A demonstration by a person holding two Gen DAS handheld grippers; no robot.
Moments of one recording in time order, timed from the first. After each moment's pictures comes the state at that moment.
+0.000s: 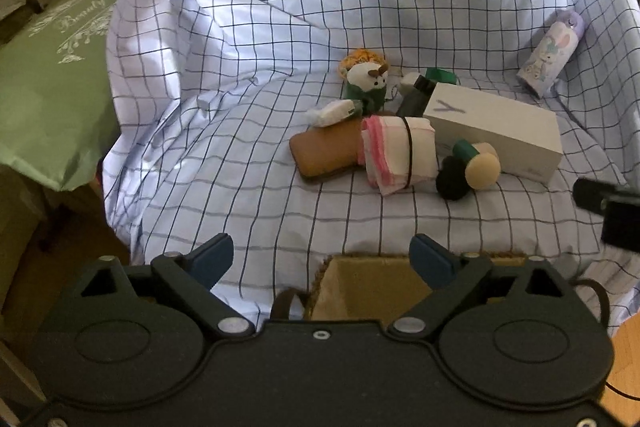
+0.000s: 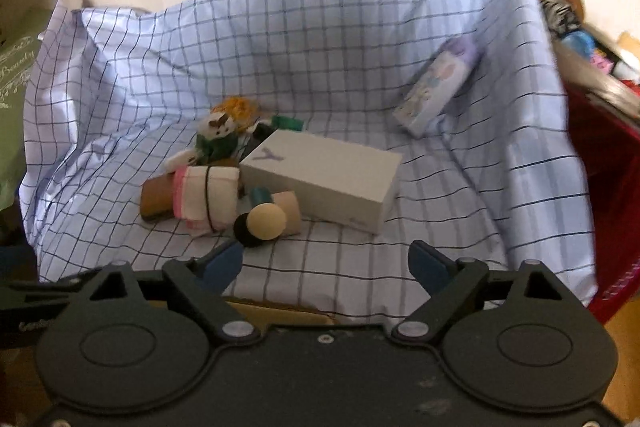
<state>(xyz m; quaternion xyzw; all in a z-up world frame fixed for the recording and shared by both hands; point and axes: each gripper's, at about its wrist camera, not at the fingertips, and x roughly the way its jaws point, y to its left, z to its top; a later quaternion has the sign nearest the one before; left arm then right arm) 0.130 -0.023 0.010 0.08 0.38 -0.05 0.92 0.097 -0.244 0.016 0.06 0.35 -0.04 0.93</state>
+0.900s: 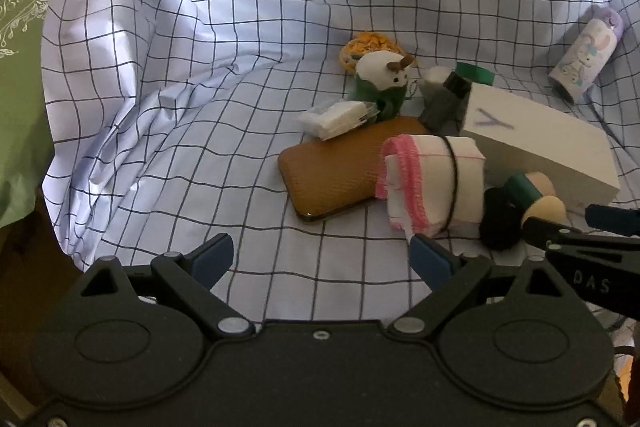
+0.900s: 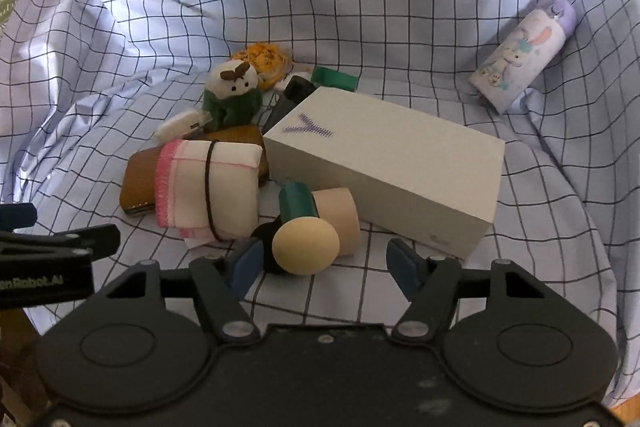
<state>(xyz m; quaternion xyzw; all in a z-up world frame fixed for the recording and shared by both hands) 0.225 -0.014 -0.027 0.07 0.41 -0.07 0.91 0.210 -0.217 -0.051 0.04 0.41 0.00 0.91</state>
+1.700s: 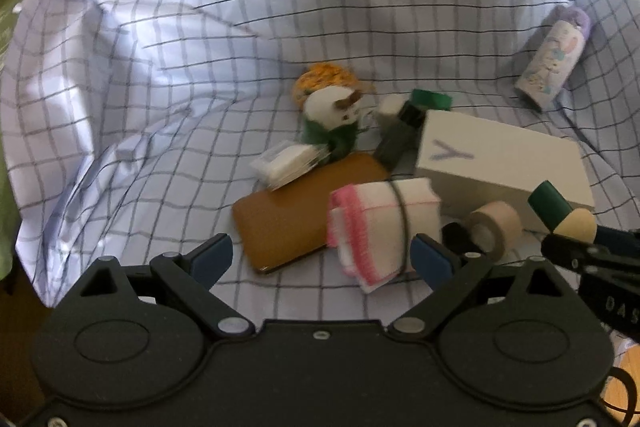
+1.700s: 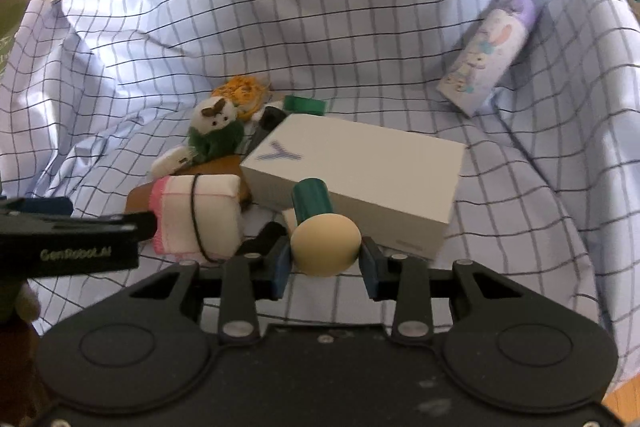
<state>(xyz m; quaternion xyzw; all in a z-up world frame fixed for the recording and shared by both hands) 0.239 -0.052 -0.016 0.09 0.39 -0.12 0.91 0.182 -0.249 -0.032 0.09 0.39 -0.03 0.92</state>
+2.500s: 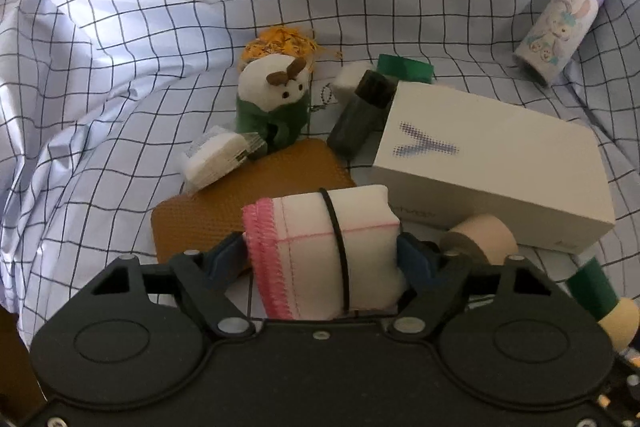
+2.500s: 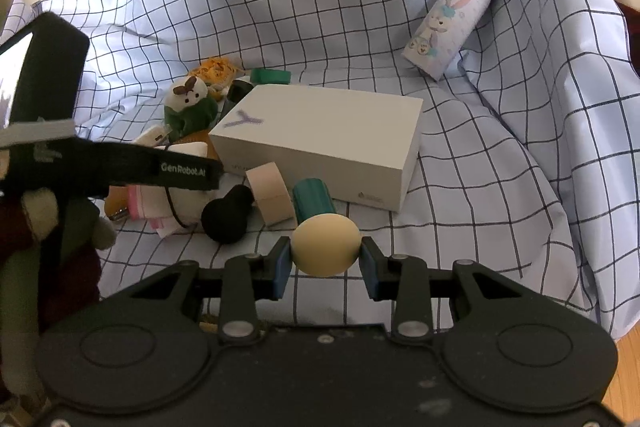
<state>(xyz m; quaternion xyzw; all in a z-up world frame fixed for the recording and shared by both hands) 0.282 -0.101 -0.049 0.09 0.44 -0.12 0.89 0.156 -0.261 -0.044 0.11 0.40 -0.04 0.91</state>
